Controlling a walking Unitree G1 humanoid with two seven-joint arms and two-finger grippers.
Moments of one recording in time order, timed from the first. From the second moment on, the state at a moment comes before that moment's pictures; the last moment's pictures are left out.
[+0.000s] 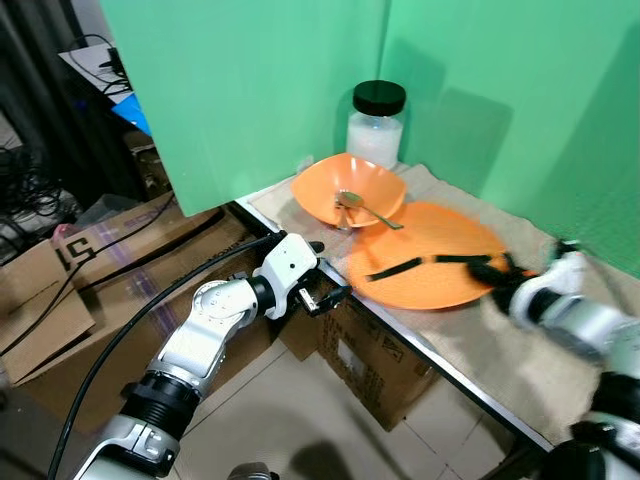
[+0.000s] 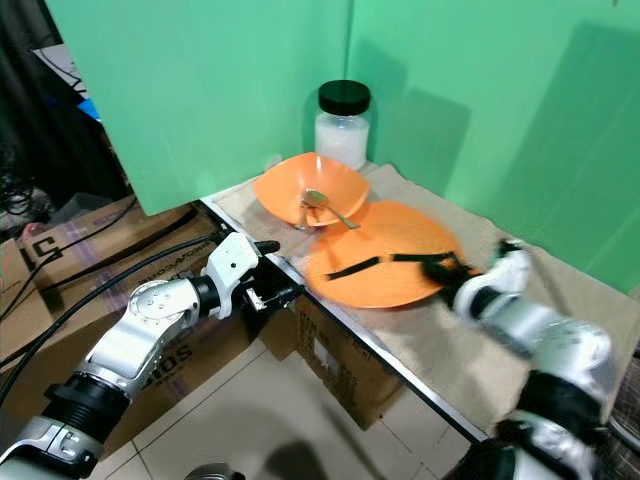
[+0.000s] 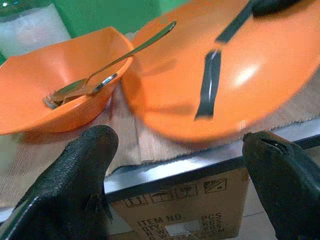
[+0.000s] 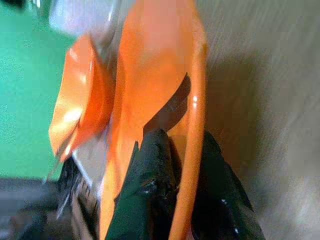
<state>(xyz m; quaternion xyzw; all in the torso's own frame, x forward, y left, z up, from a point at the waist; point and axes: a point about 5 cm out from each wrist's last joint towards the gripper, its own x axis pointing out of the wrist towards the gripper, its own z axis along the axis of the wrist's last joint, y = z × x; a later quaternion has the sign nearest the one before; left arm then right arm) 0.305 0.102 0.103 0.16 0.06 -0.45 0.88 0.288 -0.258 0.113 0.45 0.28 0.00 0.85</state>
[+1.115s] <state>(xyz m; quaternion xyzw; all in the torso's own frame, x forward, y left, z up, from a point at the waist) 0.294 0.107 0.192 0.10 -0.10 -0.29 0.95 0.254 -0.217 0.253 0.18 -0.07 0.14 0.97</state>
